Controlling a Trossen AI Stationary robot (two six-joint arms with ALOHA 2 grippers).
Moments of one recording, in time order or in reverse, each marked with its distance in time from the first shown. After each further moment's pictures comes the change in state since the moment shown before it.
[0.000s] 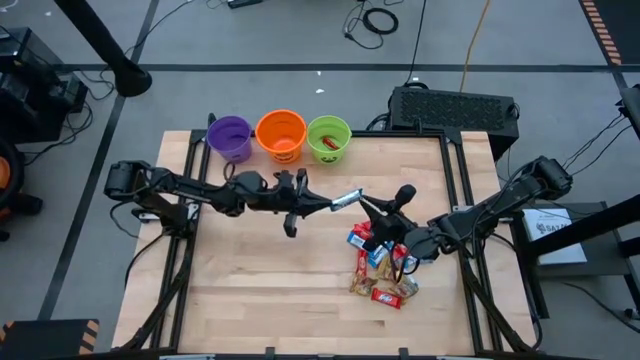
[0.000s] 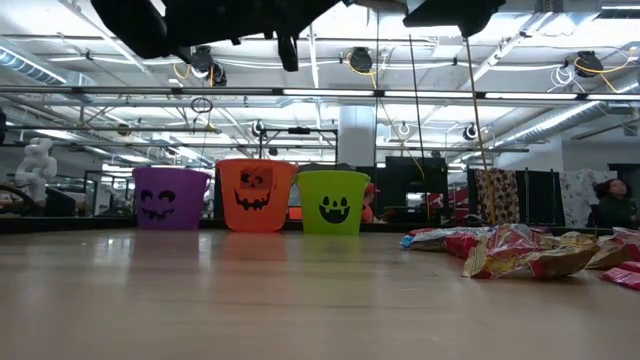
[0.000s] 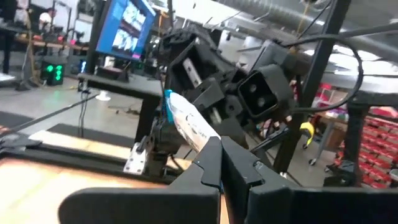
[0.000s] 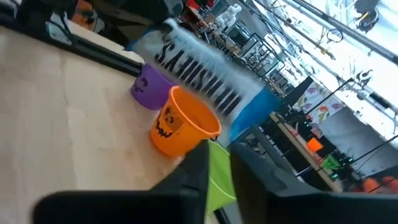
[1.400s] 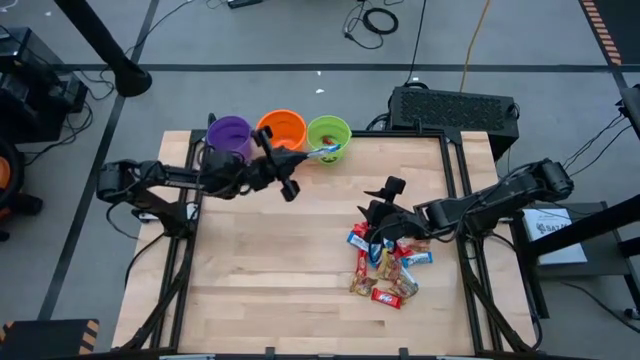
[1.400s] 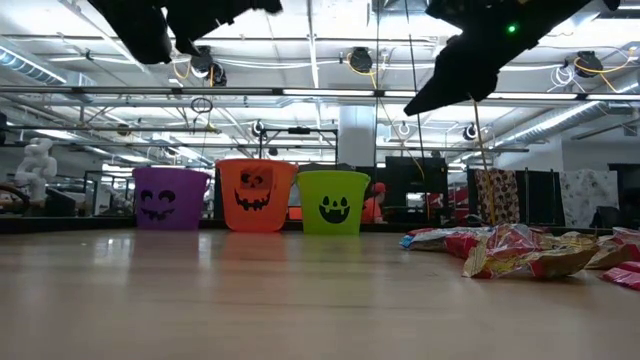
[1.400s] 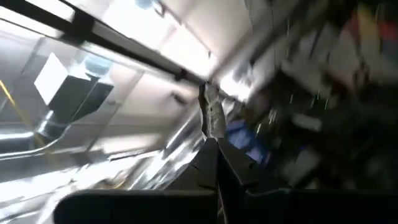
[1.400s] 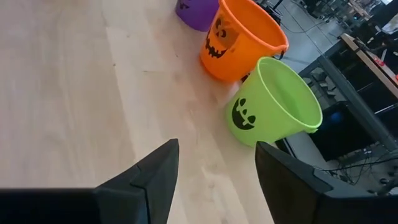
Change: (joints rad) left arm 0.198 -0.088 -0.017 0.312 0.070 1.084; right arm -0.201 0.006 -0.017 -0.437 -0.362 0.457
